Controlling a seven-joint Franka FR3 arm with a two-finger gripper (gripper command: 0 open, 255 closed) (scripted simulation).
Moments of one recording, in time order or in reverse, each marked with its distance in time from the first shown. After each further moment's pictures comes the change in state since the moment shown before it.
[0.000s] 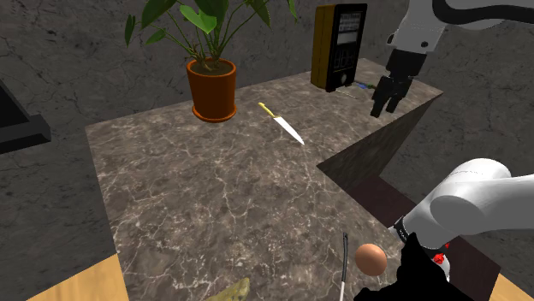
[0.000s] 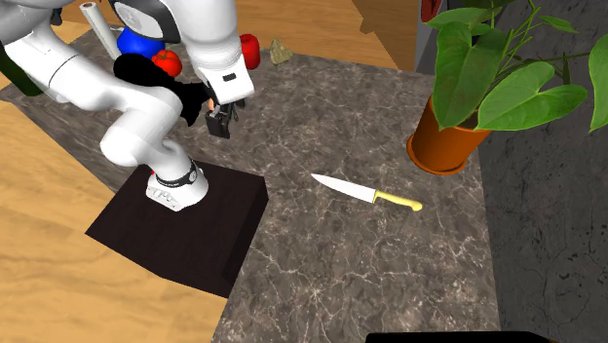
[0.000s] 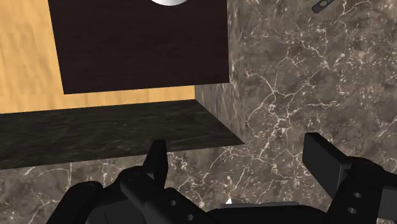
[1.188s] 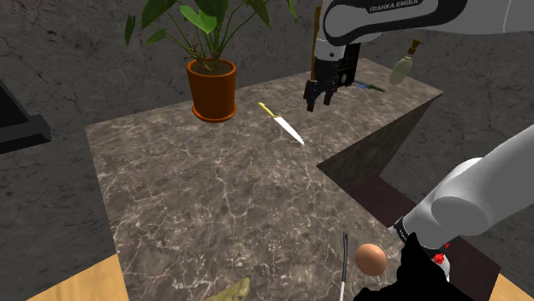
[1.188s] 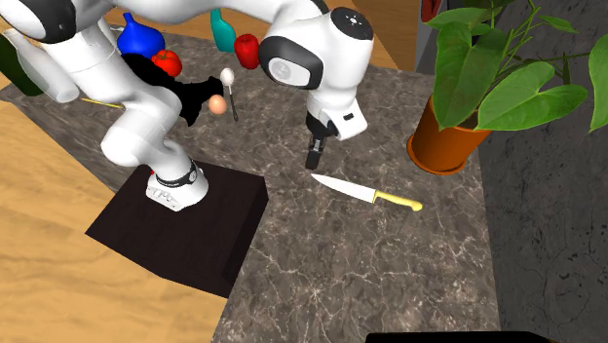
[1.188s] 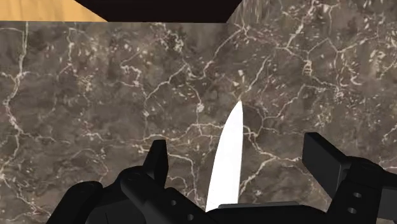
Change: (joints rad) arm 0.033 0.634 0.081 0.313 -0.058 0.315 0.024
